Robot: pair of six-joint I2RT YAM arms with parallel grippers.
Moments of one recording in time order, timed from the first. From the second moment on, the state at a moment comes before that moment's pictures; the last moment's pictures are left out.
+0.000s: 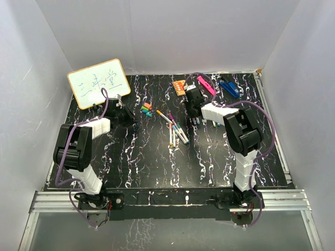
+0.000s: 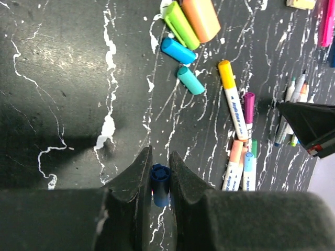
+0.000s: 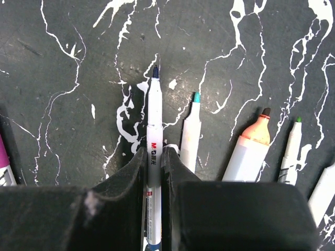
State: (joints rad) left arm -0.16 1.71 0.88 0.07 0.31 -0.70; right arm 0.42 2.01 1.32 -0.16 0.19 0.07
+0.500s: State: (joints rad) left arm -0.16 1.91 1.02 0.08 0.32 -0.71; right arm 0.42 2.05 1.37 -0.16 0.14 0.06
